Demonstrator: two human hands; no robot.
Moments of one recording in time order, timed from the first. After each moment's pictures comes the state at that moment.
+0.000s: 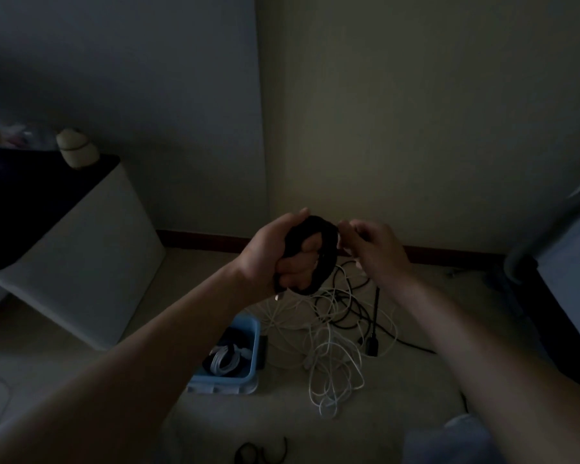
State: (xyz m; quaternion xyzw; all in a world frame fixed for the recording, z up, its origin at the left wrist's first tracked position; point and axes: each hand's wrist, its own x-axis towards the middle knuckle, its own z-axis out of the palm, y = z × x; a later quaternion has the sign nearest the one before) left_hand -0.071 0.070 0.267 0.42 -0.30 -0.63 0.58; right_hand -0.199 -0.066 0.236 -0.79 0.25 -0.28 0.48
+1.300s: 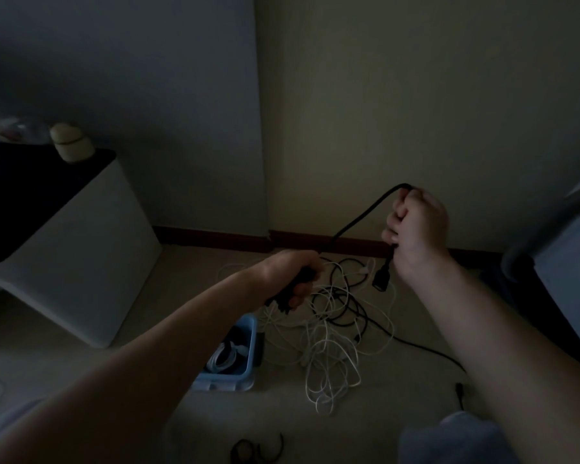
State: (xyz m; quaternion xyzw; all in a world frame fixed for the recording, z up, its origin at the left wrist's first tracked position) left_hand -0.081 0.066 0.243 0.66 -0.32 -0.55 0.39; right_hand -0.204 -0.091 0.263 -0.48 0.38 -0.46 0.64
